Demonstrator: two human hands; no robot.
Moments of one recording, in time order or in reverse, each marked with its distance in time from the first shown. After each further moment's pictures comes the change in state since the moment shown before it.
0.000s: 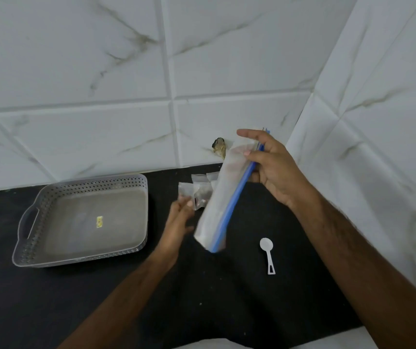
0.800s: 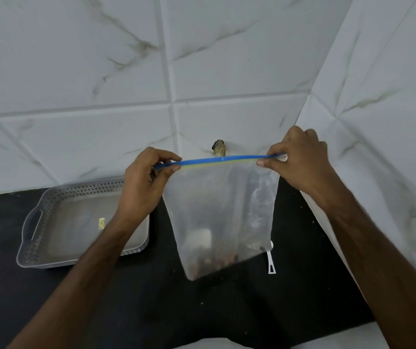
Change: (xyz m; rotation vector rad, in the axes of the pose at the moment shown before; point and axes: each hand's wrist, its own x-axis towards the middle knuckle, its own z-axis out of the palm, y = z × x) left_hand 0.007 0.106 -0.043 0.641 0.183 0.863; right_hand -0.013 -0.022 -0.045 -1.427 0.247 -0.248
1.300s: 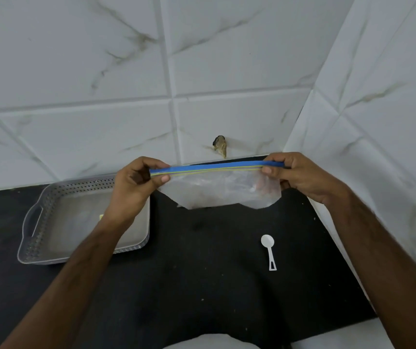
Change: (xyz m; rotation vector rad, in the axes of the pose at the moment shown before) left_hand -0.014 -0.022 -0.009 -0.552 -0.073 -0.268; right_hand -0.005 0.035 0.033 1.107 -0.517 0.001
